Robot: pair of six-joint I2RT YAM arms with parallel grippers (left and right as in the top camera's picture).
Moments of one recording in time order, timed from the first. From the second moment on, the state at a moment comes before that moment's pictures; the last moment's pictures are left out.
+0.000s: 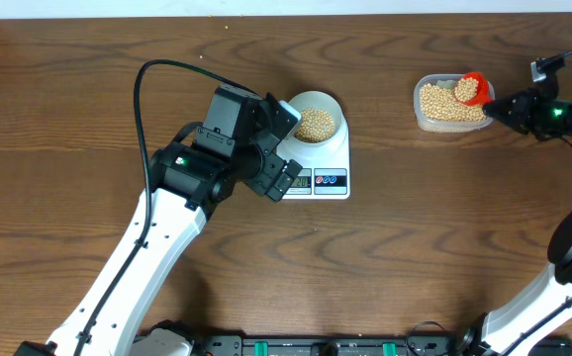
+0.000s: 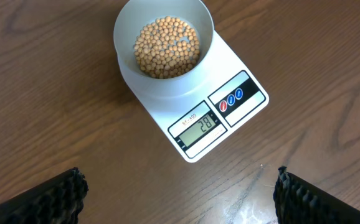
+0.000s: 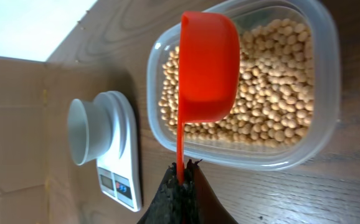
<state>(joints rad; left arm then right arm) -0.43 1.37 1.27 -0.87 0.13 0.24 -0.44 2.00 1.56 -0.86 -0.91 -0.09</state>
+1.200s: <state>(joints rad) -0.43 1.37 1.27 -0.87 0.13 0.24 -0.30 2.00 1.56 -0.86 -1.32 -0.11</state>
